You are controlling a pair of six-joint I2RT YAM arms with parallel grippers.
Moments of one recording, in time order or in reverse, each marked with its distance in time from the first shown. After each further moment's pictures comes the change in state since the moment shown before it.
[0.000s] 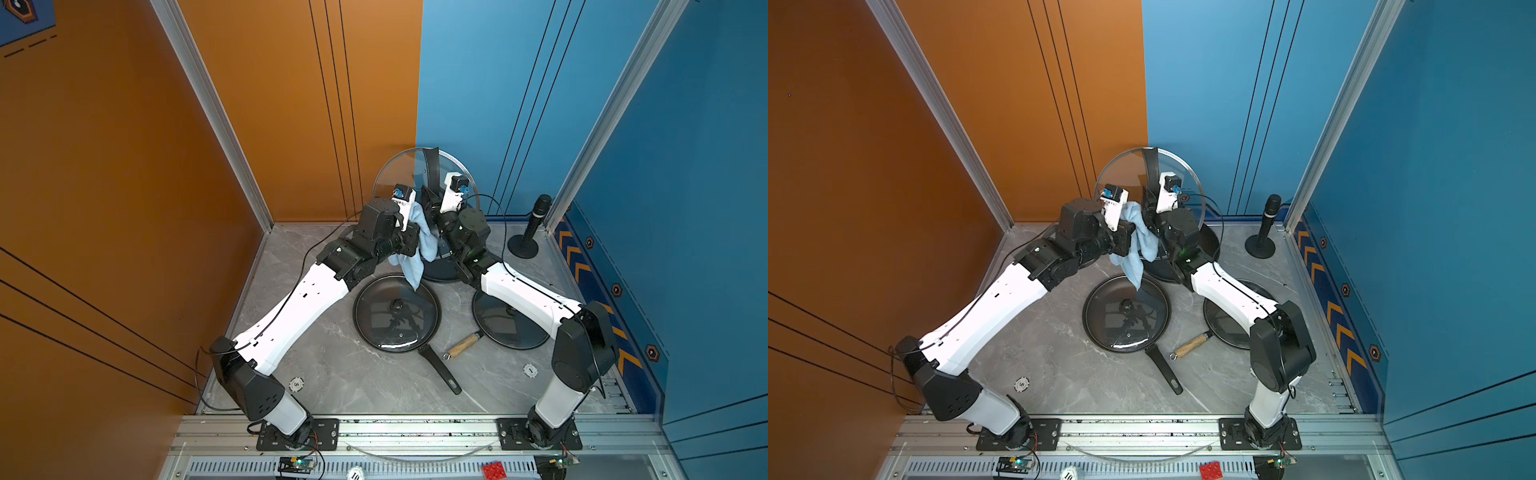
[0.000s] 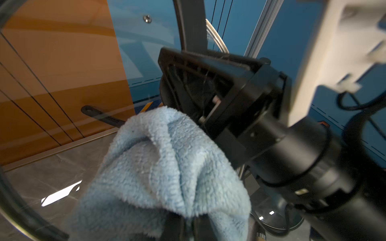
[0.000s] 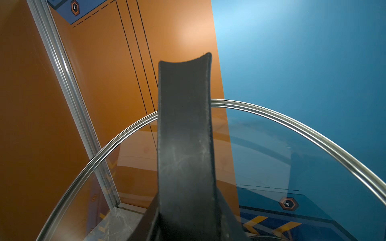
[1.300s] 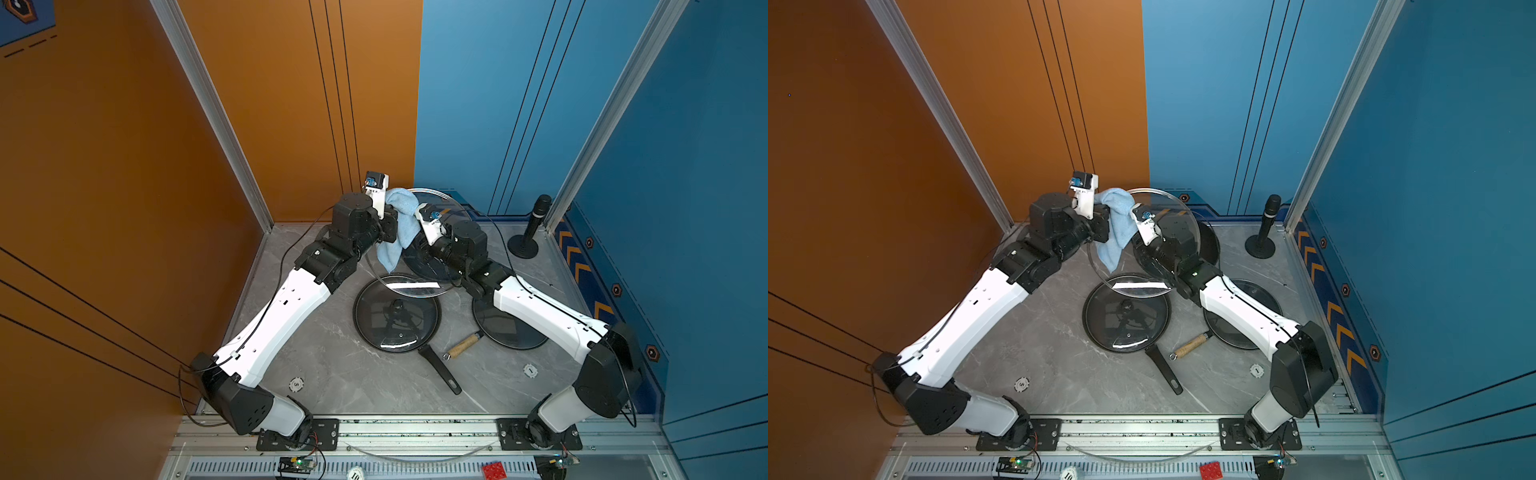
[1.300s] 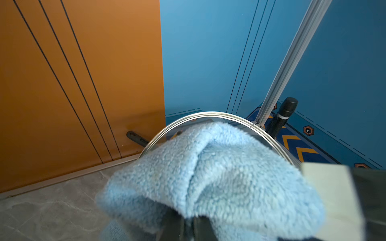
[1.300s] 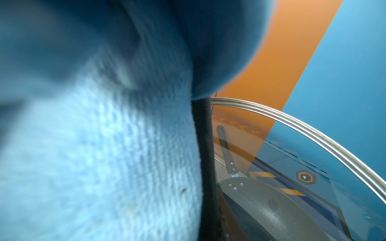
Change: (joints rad) left arm 0.101 -0.088 -0.079 0.151 -0.072 0.026; right arm 0.055 -0.155 -0.114 -0.402 -0.271 -0.286
